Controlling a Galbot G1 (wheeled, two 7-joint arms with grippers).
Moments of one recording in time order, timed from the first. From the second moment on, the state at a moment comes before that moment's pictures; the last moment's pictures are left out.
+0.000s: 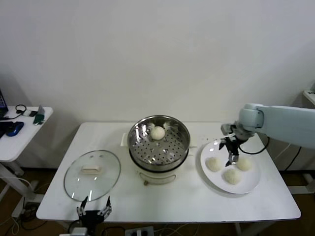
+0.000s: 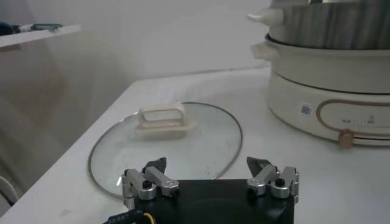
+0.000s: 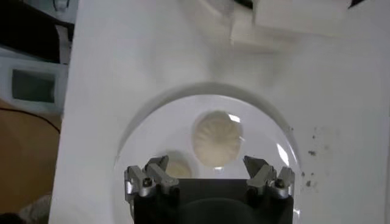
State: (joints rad) left arm 1.73 -1.53 -0.61 -1.97 0.02 0.16 -0.04; right arm 0.61 0.83 -1.74 1.24 0.54 -0.25 -0.88
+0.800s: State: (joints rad) left arm 1.74 -1.53 -0.61 -2.01 0.01 0.16 -0.04; right arm 0.39 0.90 -1.56 1.08 0.47 -0.30 -0.84
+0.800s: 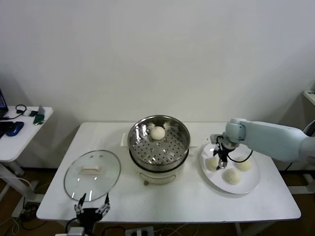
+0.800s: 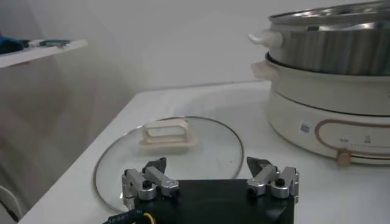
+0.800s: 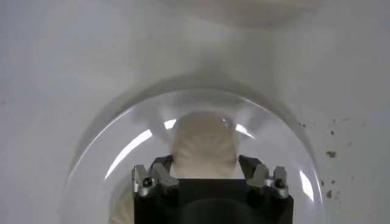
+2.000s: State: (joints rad) left arm 1.74 -1.52 -0.61 -2.07 -0.01 0.17 -0.04; right arm 0.96 1.19 -1.65 1.32 0.85 -0.34 -0.92
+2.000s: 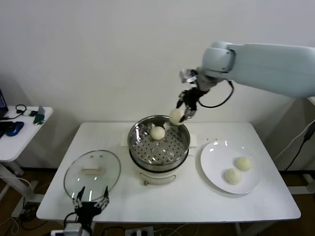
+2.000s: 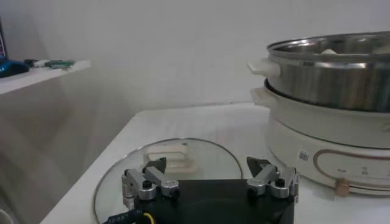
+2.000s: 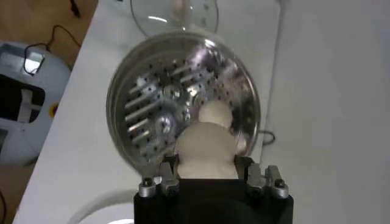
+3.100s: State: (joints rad) left arm 1.76 -1.52 -0.62 -2.07 -0.02 0.16 -0.04; right arm 0.61 1.48 -1.57 1.06 0.67 -0.35 -0.80
